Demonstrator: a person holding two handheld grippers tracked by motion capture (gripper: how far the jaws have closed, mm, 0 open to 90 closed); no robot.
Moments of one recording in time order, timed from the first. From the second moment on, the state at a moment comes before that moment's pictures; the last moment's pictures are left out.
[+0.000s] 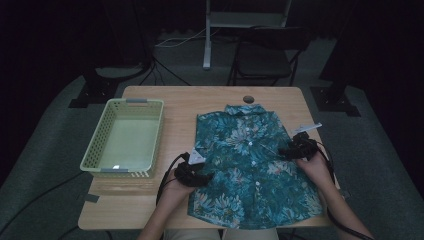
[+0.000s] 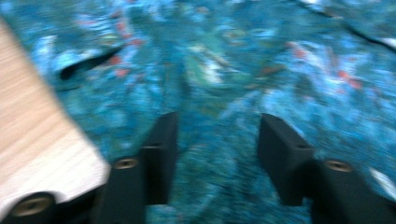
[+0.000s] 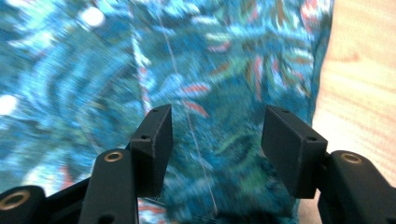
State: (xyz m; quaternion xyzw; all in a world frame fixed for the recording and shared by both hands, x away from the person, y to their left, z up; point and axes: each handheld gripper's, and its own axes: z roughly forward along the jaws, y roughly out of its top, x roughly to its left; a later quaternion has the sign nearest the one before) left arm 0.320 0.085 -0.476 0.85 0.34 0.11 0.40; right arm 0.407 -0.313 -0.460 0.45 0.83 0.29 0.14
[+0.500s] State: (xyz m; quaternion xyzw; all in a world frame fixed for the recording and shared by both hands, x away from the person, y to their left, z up) left arm 0.288 0.123 -0.475 0.81 0.36 0.11 0.44; right arm 0.436 -0.283 -0.431 0.45 0.82 0.35 0.08
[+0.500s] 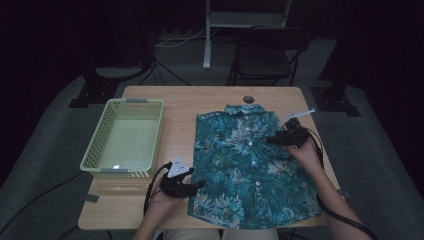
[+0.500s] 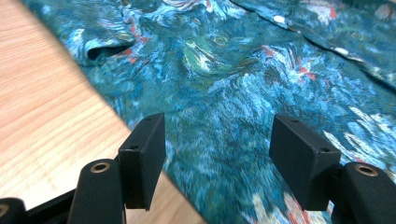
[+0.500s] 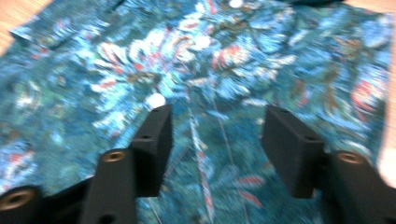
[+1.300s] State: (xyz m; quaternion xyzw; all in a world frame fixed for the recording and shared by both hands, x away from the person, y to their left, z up) left arm 0.255 0.146 -0.477 0.76 0.32 0.19 0.54; right arm 0.463 -0.222 -0.452 0.42 0.87 0.24 0.09
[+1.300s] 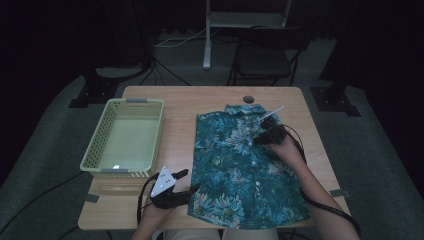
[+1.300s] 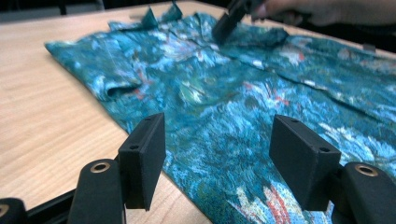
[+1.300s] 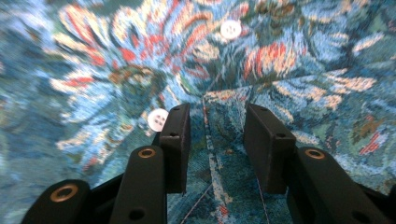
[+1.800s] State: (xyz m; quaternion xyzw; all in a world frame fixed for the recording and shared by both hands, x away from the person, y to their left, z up) left arm 0.250 0.154 -0.478 0.73 0.33 0.18 0.57; right arm 0.466 -0.227 -0.451 0.43 0.87 0.22 0.11
